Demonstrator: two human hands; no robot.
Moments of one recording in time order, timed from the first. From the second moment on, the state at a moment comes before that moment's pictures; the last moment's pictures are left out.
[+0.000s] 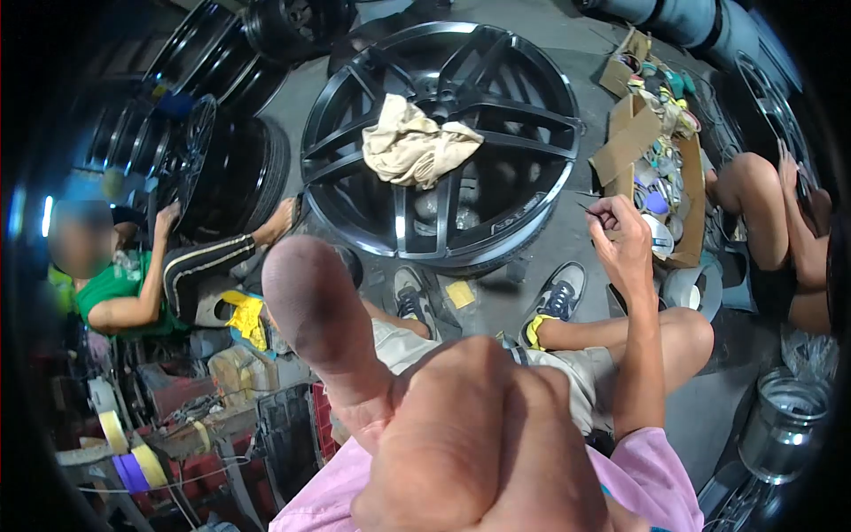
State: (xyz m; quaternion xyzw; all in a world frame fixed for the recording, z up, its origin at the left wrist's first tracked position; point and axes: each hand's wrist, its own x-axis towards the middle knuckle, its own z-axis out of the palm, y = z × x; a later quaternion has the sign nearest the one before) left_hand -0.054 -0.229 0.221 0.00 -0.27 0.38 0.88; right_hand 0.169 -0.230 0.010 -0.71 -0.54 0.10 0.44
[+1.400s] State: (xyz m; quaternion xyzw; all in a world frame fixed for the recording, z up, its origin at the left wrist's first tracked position) left_hand -0.107 -0.155 0.164 0.15 -0.21 0.44 0.86; right_hand 0.154 -0.207 0.001 -0.72 -0.56 0.03 0.42
